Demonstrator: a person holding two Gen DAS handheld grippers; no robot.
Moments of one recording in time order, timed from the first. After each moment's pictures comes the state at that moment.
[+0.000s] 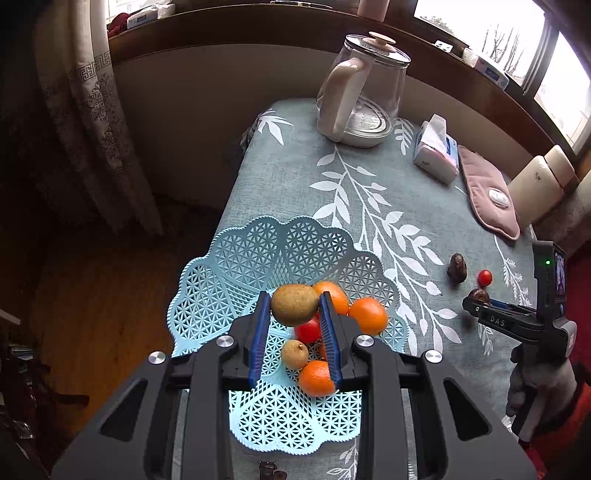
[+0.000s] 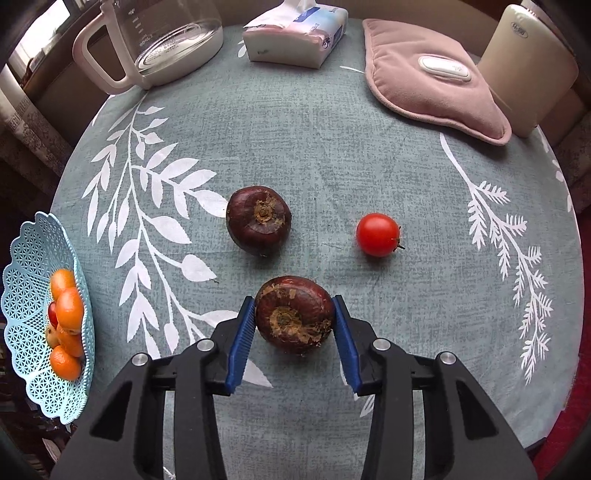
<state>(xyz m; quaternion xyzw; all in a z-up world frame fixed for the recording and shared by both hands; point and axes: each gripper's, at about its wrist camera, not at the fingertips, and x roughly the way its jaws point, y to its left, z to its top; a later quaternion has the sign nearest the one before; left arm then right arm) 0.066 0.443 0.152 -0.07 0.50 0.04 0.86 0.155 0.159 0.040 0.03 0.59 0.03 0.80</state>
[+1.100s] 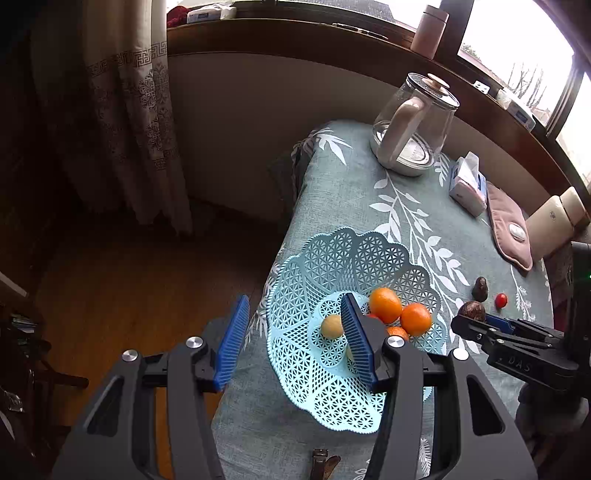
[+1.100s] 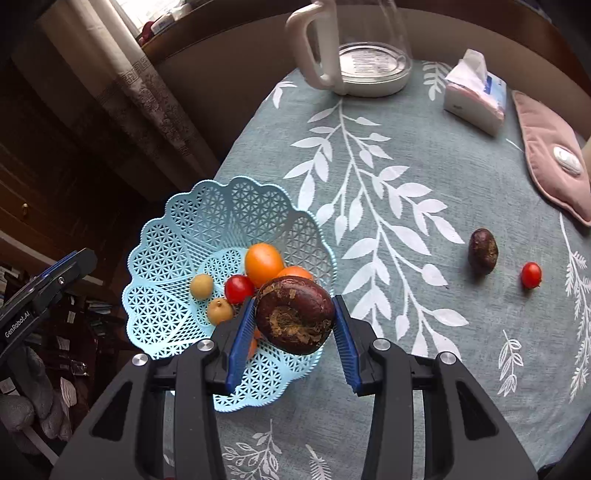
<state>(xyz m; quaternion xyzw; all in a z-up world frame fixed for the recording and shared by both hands) 0.021 0.512 0.172 -0.11 0.47 0.11 0.87 0.102 0.301 0.111 0.02 0.56 0.22 0.80</state>
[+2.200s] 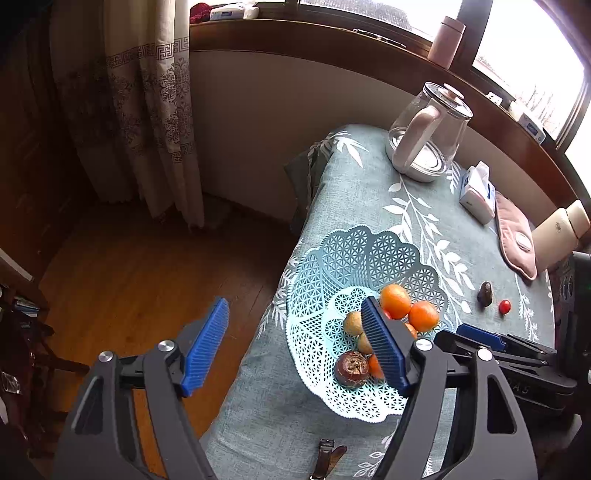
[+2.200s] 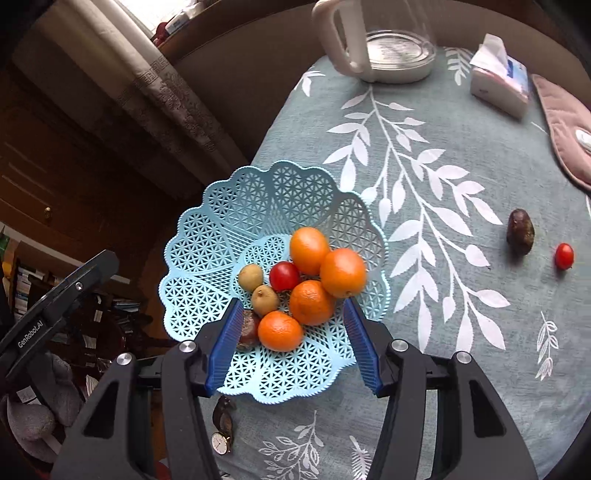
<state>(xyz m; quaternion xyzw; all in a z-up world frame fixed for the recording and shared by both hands) 0.009 0.512 0.175 -0.12 0.47 0.12 0.87 0.091 0.302 0.108 0.07 0.57 0.24 0.78</state>
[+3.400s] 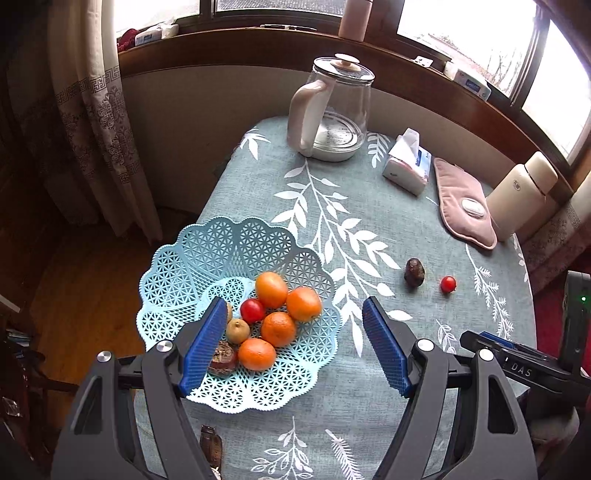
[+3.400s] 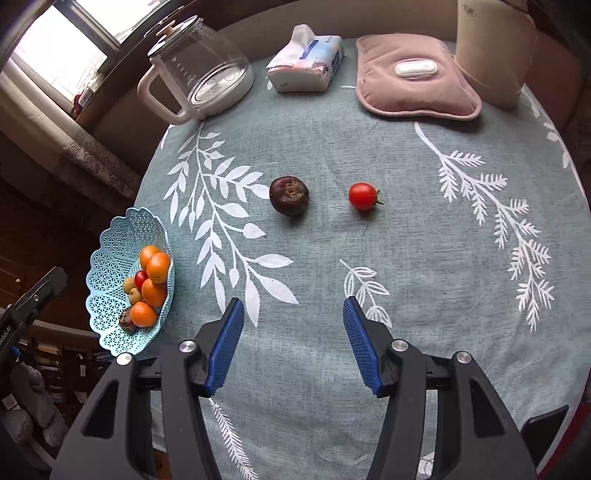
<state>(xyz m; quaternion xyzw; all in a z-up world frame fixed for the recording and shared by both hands) 0.036 0.365 0.188 -0.08 0.47 0.06 0.88 0.078 0.099 0.102 0.13 0.57 0.11 0.81</state>
